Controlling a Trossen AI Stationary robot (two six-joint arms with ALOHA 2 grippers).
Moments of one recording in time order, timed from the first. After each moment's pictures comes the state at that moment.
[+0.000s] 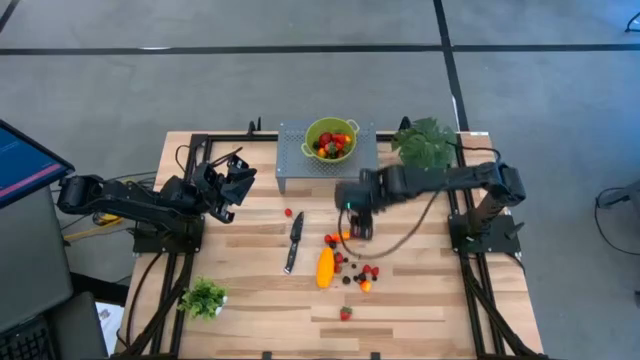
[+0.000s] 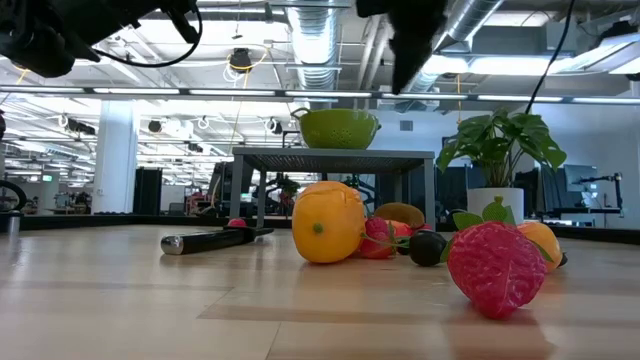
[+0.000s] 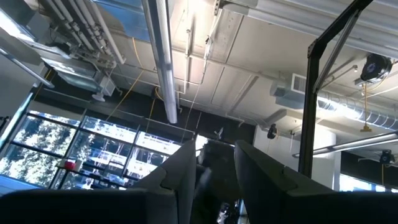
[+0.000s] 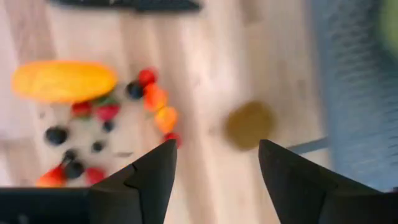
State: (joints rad) left arm 0.07 1.00 0.25 1.45 -0.06 -0.29; right arm 0.07 1.73 1.66 -1.21 0.21 0.19
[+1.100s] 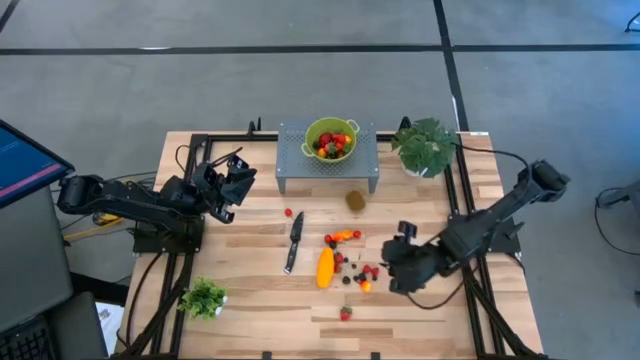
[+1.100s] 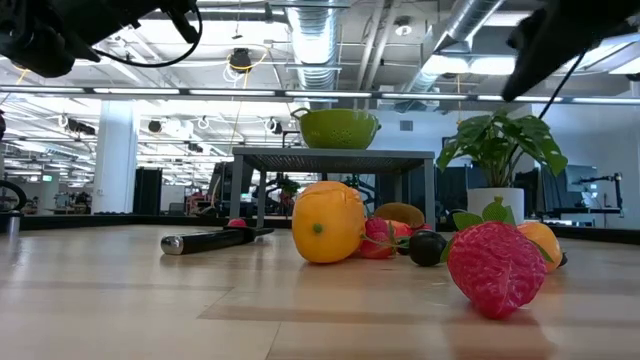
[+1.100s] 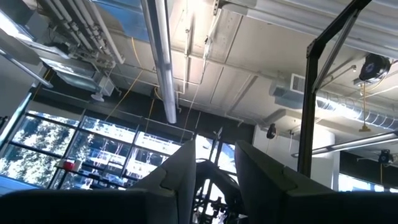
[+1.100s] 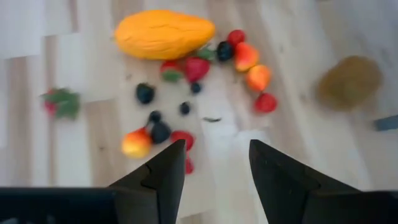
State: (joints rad) left arm 0.07 1.00 0.25 1.45 -0.06 -0.29; right arm 0.60 1.38 1.00 -0.76 0.49 0.68
